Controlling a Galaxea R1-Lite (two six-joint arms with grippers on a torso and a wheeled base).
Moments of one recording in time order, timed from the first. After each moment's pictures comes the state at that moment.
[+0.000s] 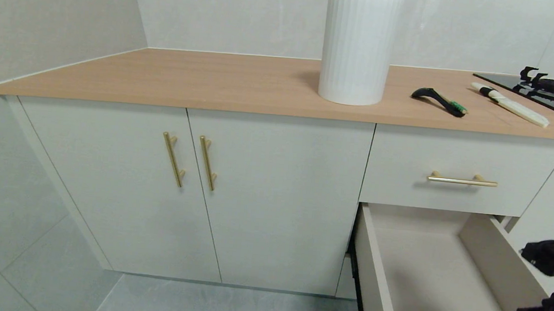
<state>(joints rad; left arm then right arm) 0.00 0.00 0.00 0.00 0.06 -0.01 0.06 1.37 -0.56 0.14 0.07 -0.06</state>
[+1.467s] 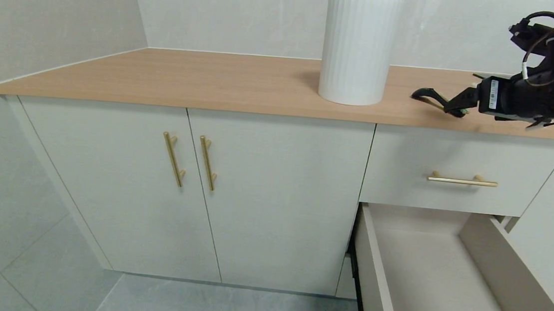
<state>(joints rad) 0.00 0.00 0.00 0.00 0.06 -0.01 0.17 1.85 -2.00 0.63 -0.08 0.14</state>
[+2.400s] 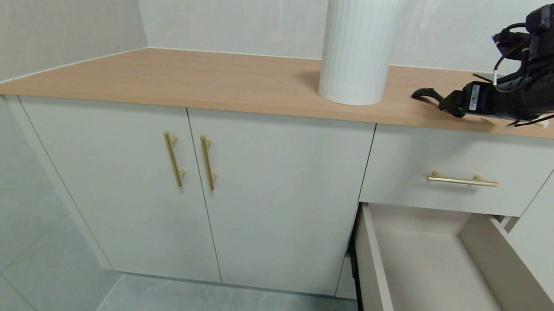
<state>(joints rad) 0.00 0.00 0.00 0.00 0.06 -0.01 0.17 1.95 -2.00 0.45 -0.21 0.12</state>
